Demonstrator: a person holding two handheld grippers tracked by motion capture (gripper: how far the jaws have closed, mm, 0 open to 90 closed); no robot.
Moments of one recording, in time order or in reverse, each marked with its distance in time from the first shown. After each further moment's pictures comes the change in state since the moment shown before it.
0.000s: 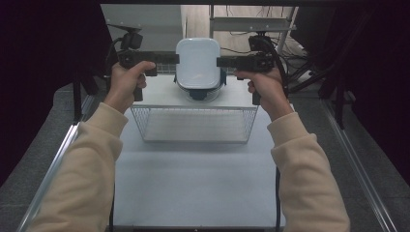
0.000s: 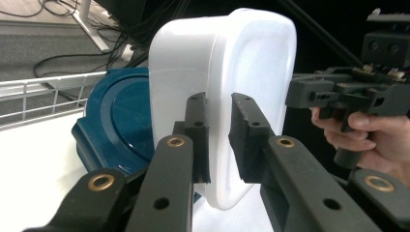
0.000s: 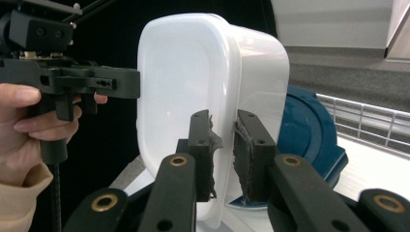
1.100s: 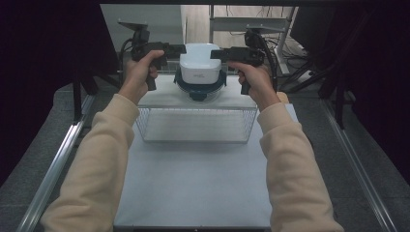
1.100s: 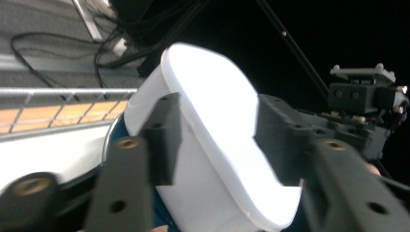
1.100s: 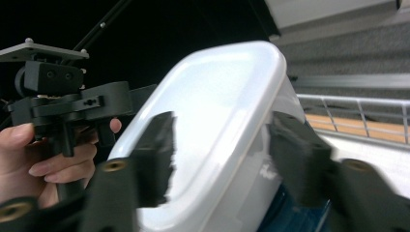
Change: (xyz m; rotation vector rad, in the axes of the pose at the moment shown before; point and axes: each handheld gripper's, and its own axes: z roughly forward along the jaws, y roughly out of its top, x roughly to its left) left arm 0.045 0.017 0.036 -0.052 -0.019 -0.197; right arm -0.045 0.010 0.046 -0.009 0.014 0.256
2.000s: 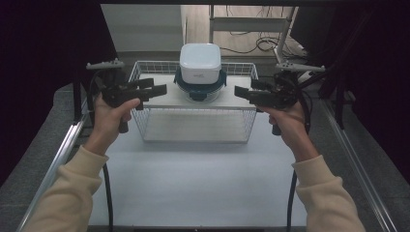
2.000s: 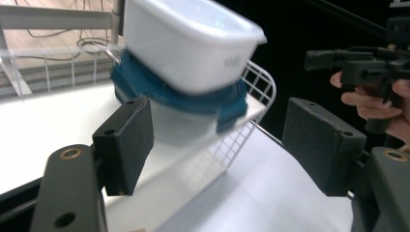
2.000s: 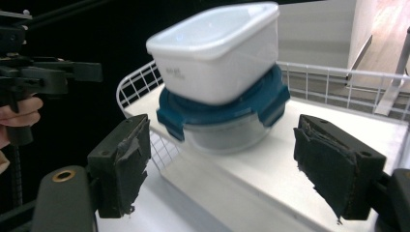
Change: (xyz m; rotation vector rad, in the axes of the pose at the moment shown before) left arm -0.032 -0.111 -0.087 -0.025 0.100 0.410; right arm 0.011 -0.093 -0.102 -0.102 -0.074 -0.374
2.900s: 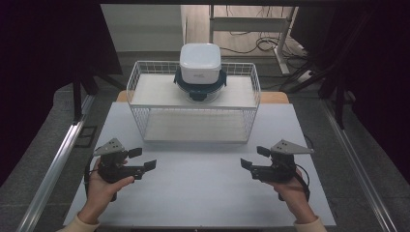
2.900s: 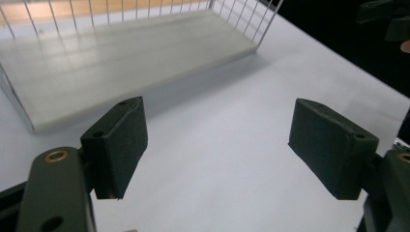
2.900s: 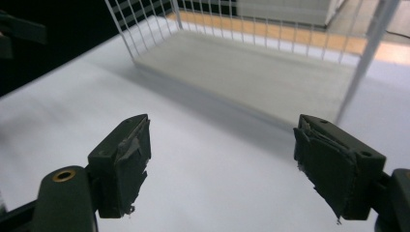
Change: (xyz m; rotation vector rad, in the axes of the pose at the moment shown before) left arm -0.004 -0.179 -0.024 0.190 0.135 0.027; right arm 0.010 -0.181 -0.029 0.143 -0.108 -0.060
